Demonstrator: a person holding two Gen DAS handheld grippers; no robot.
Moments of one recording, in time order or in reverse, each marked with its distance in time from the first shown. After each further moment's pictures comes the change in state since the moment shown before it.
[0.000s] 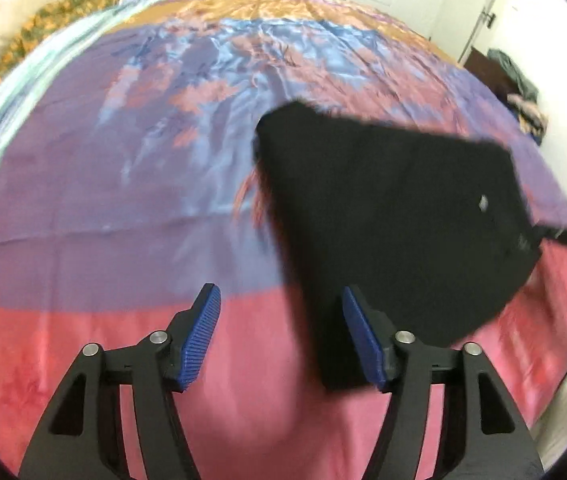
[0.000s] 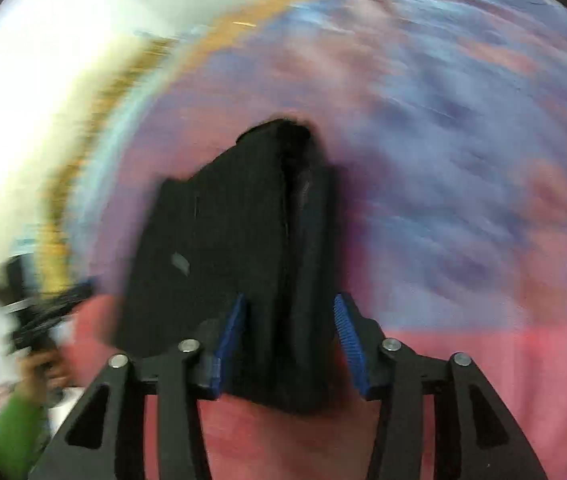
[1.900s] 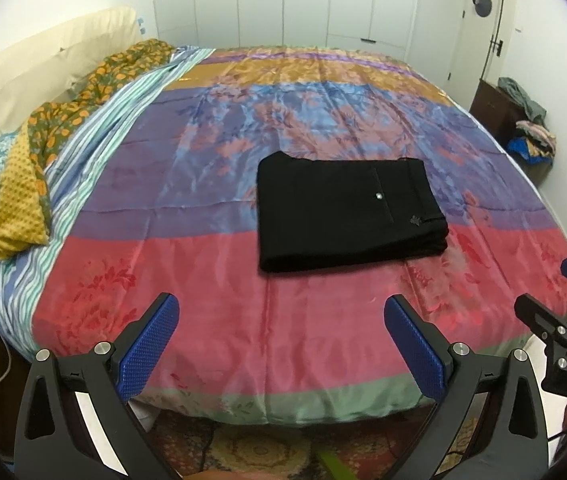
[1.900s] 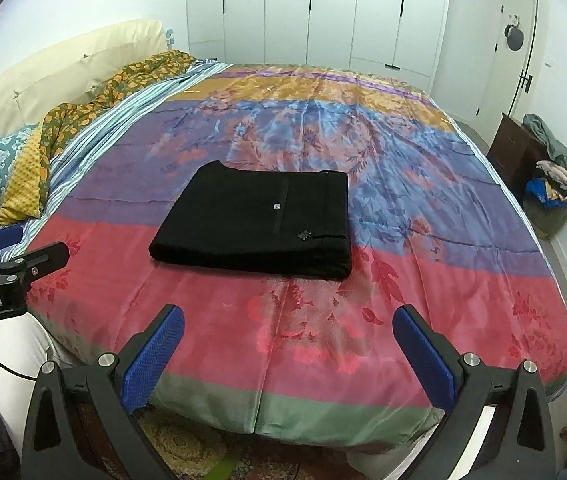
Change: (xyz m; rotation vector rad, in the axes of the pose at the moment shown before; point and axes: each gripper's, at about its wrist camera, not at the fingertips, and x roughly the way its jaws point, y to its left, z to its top) left arm -0.198 -0.096 -0.075 -0.061 -0.151 0.153; right arm -0.172 0.218 -0.169 -0.315 -0.257 -0.398
